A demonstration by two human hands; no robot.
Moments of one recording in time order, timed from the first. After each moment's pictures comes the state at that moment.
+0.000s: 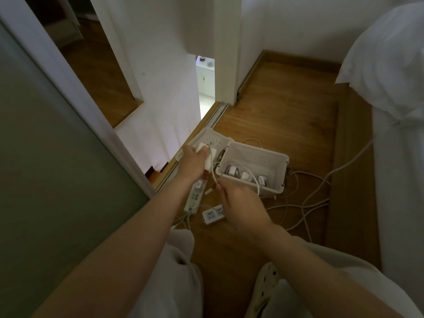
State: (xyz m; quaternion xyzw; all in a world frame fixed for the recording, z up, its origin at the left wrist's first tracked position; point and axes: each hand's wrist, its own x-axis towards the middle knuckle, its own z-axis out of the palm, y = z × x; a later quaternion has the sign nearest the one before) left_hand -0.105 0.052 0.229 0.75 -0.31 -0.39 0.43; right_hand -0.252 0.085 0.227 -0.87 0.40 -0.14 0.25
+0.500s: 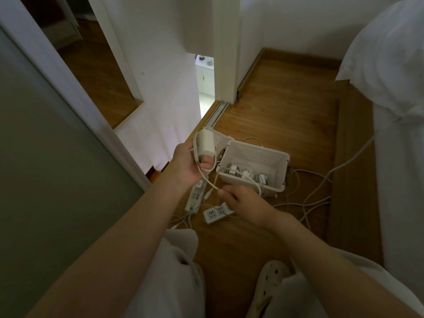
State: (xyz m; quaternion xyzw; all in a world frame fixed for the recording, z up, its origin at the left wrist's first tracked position) left_hand -0.097 0.056 0.248 0.42 -0.02 -0.70 0.58; right_hand -0.265 0.061 0.210 -0.81 0.36 -0.07 0.46
